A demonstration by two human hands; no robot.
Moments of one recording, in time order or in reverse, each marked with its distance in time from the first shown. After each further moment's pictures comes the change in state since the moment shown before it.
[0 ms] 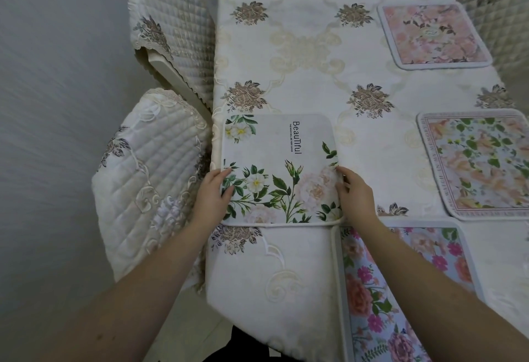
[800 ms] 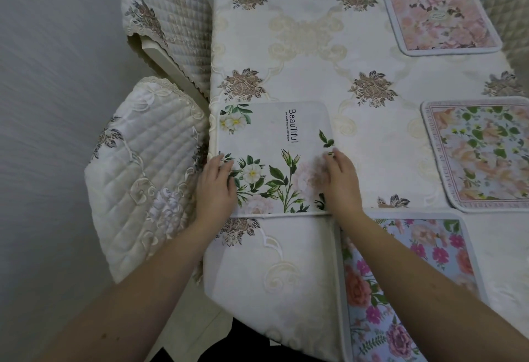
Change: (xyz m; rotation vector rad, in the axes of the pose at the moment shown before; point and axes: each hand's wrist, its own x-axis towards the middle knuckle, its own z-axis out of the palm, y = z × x) left_hand -0.014 0.012 0.013 0.212 0.153 0.158; right_hand -0.006 -0.013 0.023 -0.208 0.056 -0.233
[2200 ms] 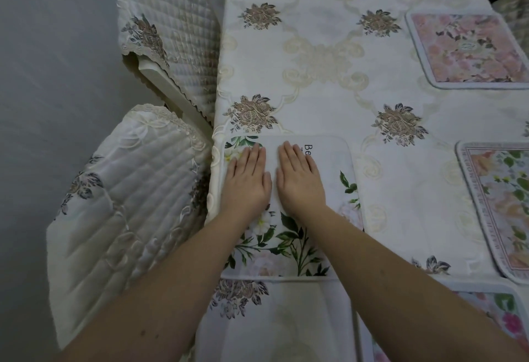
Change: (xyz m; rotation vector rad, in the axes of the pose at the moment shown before) left_hand 0.119 0.018 0.056 0.261 -0.179 0.121; right_hand 0.111 -0.074 0.093 -0.388 -0.144 -0.279
